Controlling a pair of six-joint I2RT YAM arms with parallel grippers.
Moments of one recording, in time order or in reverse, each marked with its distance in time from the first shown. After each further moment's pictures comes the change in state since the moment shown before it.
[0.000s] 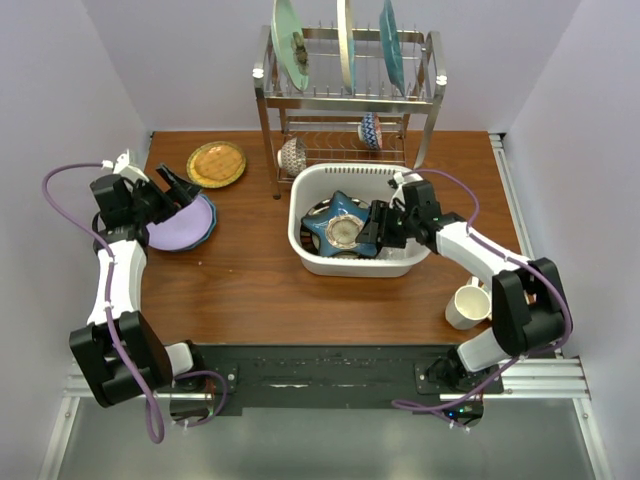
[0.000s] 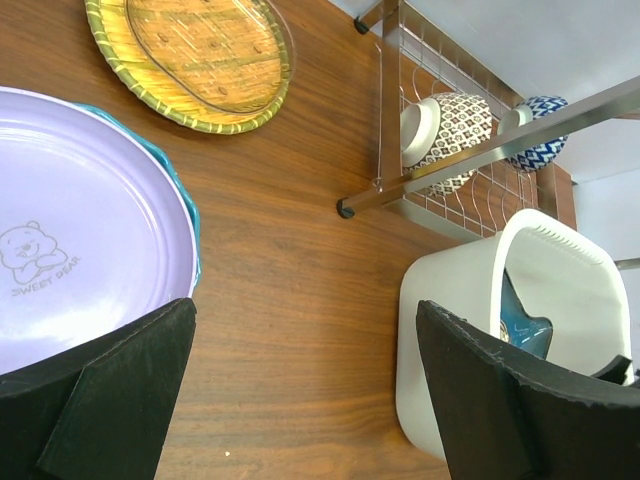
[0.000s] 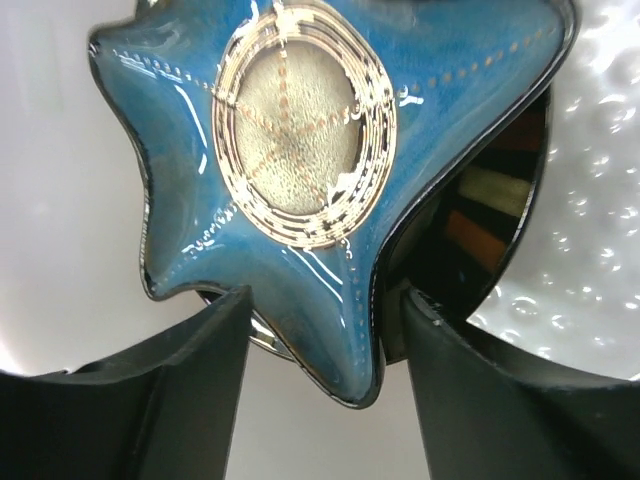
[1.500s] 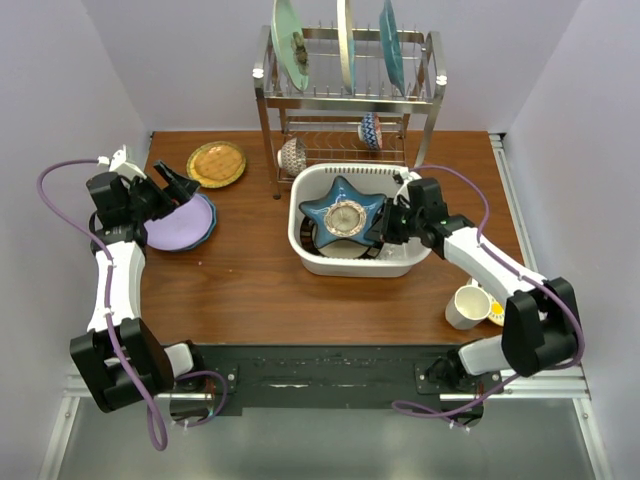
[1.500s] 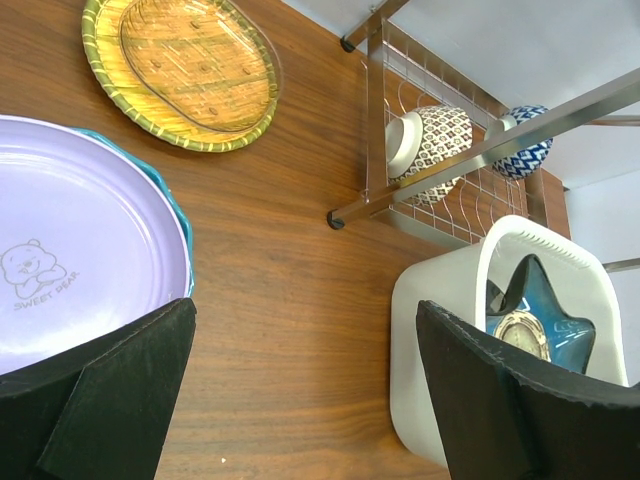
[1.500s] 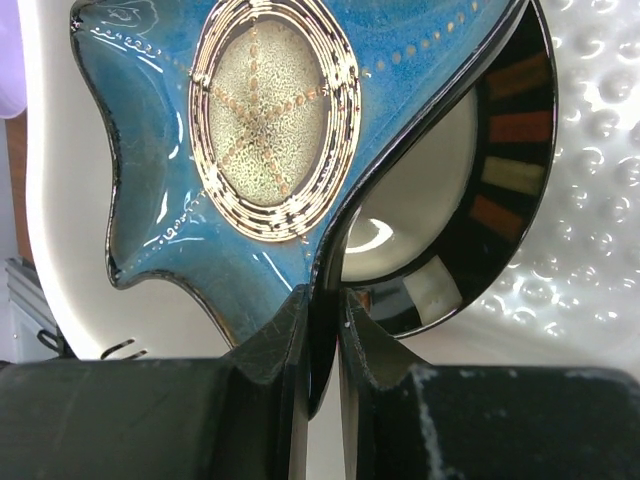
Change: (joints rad) left arm 0.000 -0.027 0.022 -0.008 0.000 0.000; right arm 0.015 -0.119 0.003 -0.031 0.031 0.037
